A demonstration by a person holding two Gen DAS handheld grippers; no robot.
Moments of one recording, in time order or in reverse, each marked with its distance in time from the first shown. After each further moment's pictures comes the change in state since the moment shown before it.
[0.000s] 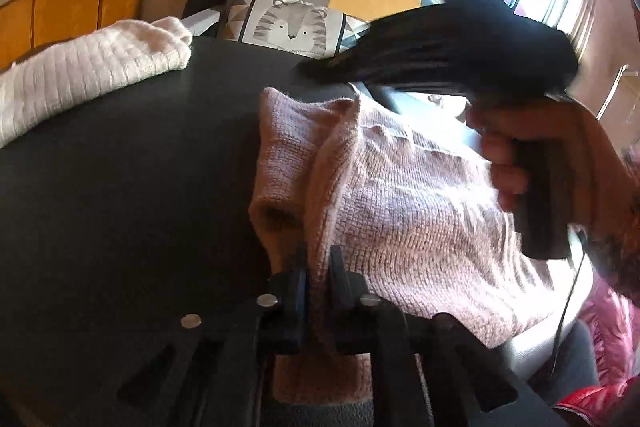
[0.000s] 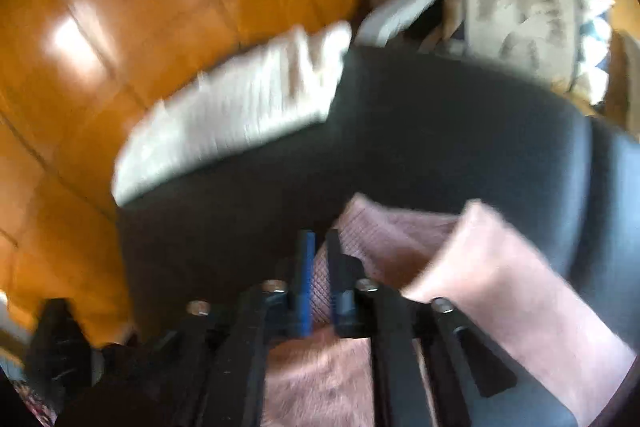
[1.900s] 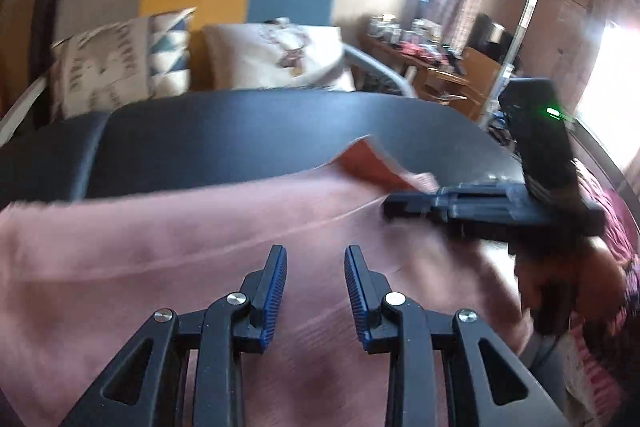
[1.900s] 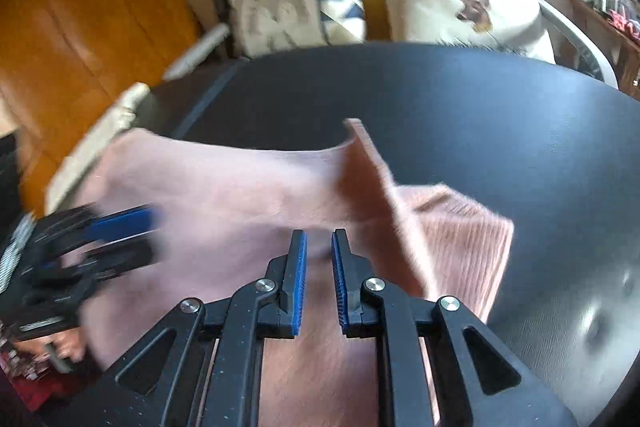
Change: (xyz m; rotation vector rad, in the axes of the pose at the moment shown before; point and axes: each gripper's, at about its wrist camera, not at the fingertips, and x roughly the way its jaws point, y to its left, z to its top) left arm 0.138 -0.296 0.021 0.317 0.114 -0.115; right arm -0.236 -0.277 -0.155 0.277 -0.025 -0.370
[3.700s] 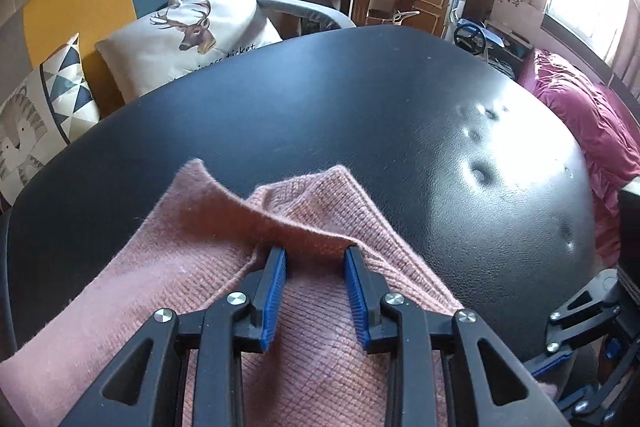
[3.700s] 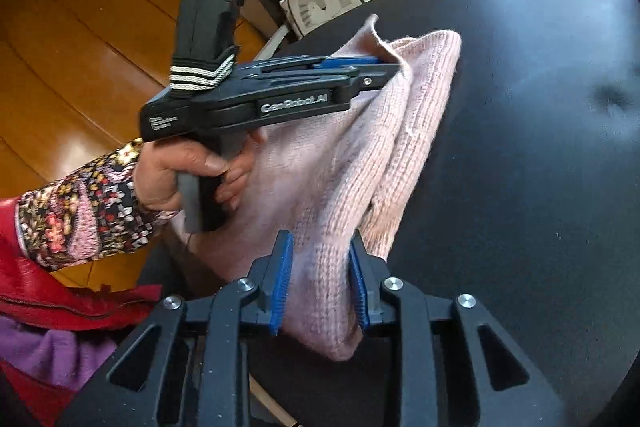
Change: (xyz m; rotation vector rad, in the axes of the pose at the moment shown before) left arm 0.132 -0.136 0.054 0.364 0.178 -0.033; right arm -0.087 -0.056 -0.139 0.107 -0.009 0.465
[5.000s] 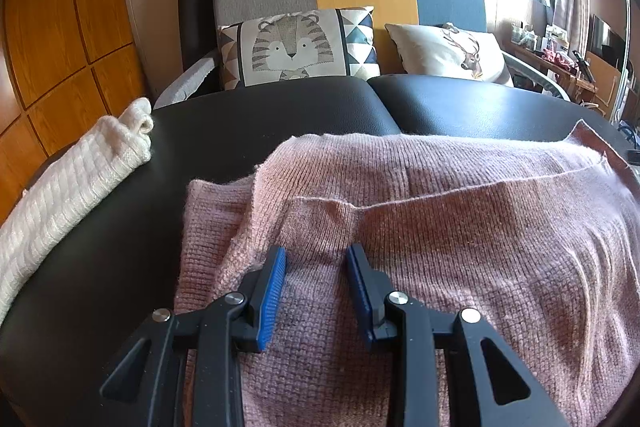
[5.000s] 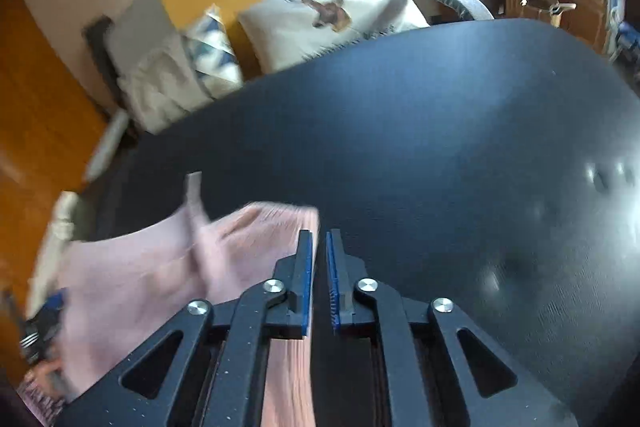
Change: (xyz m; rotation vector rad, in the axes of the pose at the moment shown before) left arm -0.175 0.255 -0.239 -0.424 -0.131 0.522; right arm -0.004 -0.013 0.092 0.181 -0.228 -0.522
